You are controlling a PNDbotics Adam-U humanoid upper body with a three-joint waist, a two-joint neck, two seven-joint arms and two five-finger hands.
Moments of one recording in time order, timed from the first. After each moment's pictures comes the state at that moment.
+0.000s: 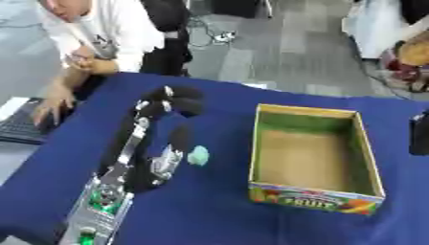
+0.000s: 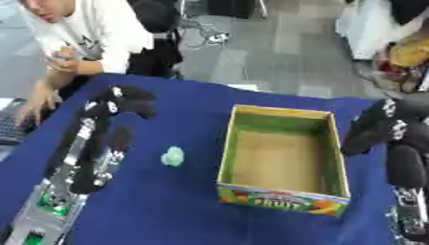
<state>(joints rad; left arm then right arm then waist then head) -0.17 0.28 -0.07 -1.96 -0.40 -0.50 0.07 -0.38 -0.19 0.17 -1.95 0.25 -0.61 0.11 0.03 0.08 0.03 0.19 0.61</state>
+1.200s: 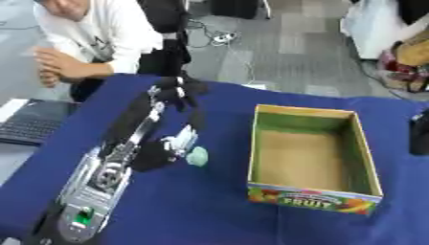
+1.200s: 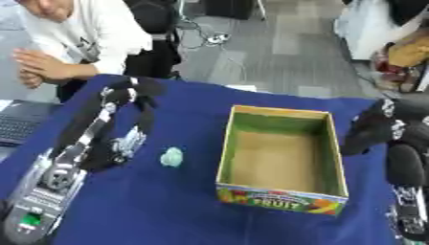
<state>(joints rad) -0.30 0.45 -0.07 -1.86 -0.69 -0.21 -0.12 -0.38 -0.19 0.17 -1.95 0.25 -0.61 0.12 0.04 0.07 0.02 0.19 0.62</state>
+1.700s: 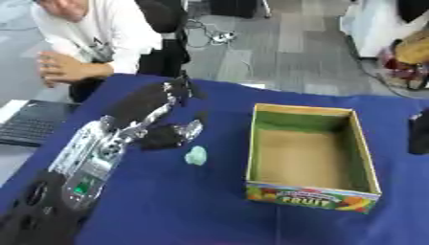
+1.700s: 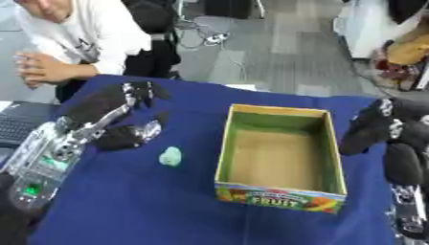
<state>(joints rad) -0.39 0.54 -0.09 -1.72 -0.83 -0.15 -0.37 -0.38 -0.19 0.18 -1.94 0.25 -0.60 0.13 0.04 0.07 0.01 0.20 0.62</state>
